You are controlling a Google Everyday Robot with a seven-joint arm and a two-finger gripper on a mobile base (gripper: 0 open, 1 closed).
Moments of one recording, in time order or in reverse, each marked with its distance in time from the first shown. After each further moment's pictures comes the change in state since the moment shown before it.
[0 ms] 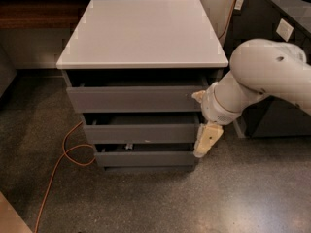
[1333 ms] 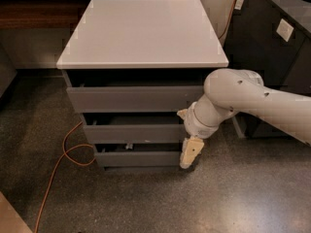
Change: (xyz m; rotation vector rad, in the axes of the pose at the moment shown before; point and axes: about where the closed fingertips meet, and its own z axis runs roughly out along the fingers) arm 0.000 0.011 0.093 -0.095 -0.018 -0.020
